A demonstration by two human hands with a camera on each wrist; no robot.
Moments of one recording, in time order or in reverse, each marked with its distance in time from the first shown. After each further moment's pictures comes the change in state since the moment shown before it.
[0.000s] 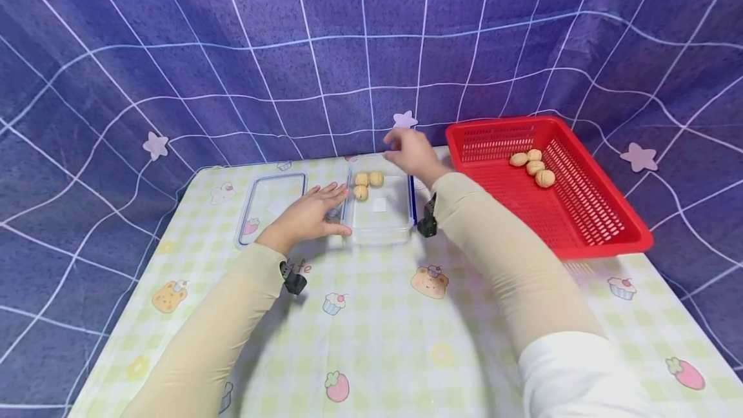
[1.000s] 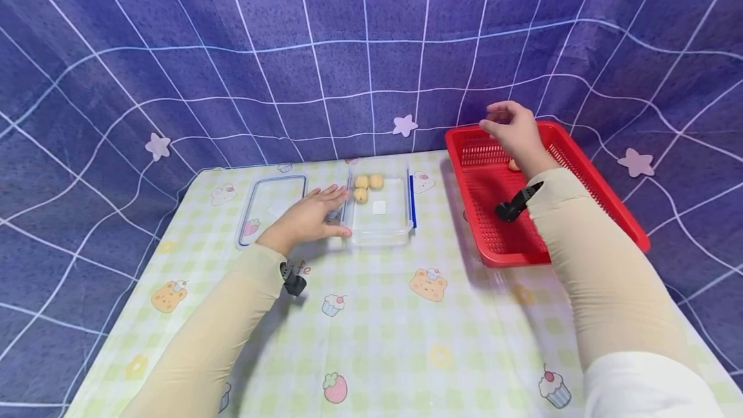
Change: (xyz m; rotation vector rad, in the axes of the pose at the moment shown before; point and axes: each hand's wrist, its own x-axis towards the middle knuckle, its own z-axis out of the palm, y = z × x) left_hand -0.001 0.002 0.000 0.002 0.003 0.001; right_hand -0.056 0.087 -0.132 0.497 0.306 0.234
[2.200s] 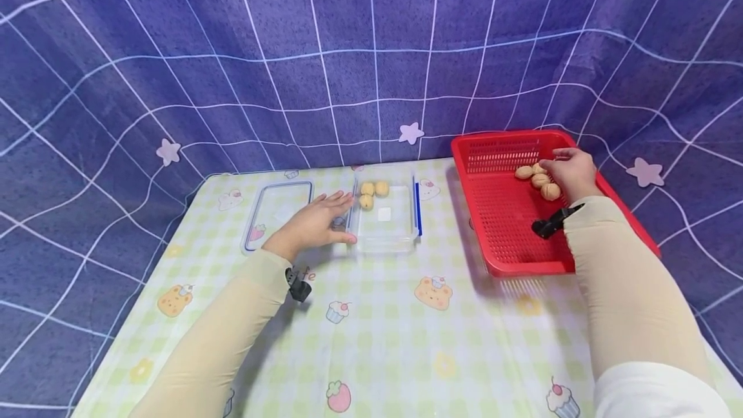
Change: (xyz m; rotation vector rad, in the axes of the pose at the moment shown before) left_hand -0.001 -0.002 0.002 0.005 0.011 -0.004; right_hand -0.020 0.080 -0.079 -0.356 0.057 0.295
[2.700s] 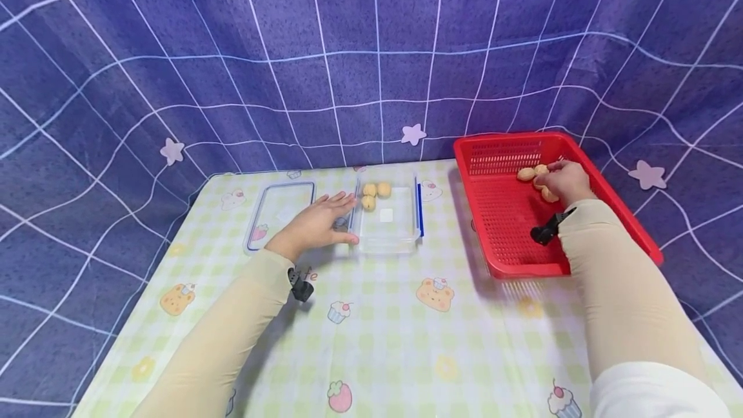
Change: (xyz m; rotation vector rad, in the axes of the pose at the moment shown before) left_hand -0.003 0.002 0.000 0.004 -0.007 -0.004; right_hand 0.002 0.014 0.009 -0.084 -0.134 -0.038
